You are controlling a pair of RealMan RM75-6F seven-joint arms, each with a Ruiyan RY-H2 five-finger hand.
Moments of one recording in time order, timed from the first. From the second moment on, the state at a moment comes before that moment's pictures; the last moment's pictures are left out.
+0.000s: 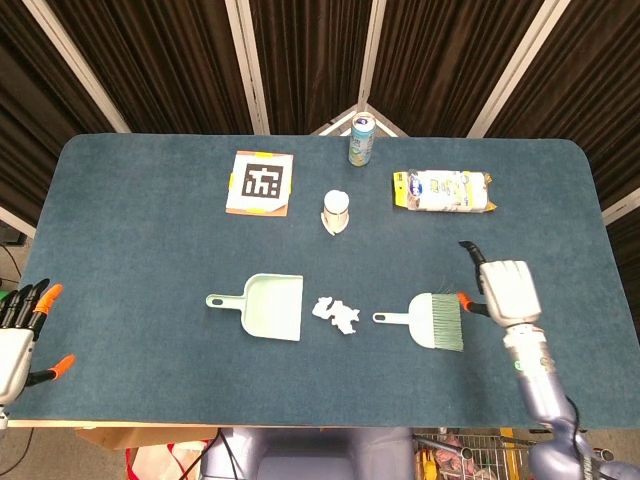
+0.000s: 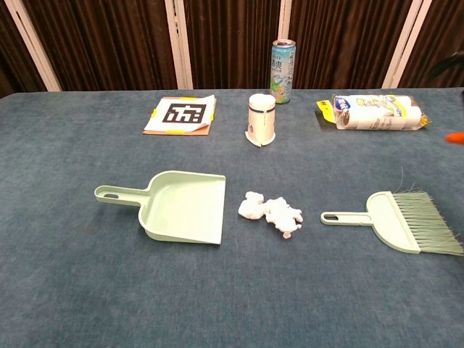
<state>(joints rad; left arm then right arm) -0.06 -1.11 -0.01 -1.66 1.53 1.50 0.10 0.41 -1.32 0.26 -1.66 -1.24 1.18 -0.38</state>
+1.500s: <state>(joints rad) -0.07 -1.08 -0.01 -1.66 1.52 1.47 0.06 0.60 -1.67 0.17 -1.61 -0.83 1.20 -0.82</state>
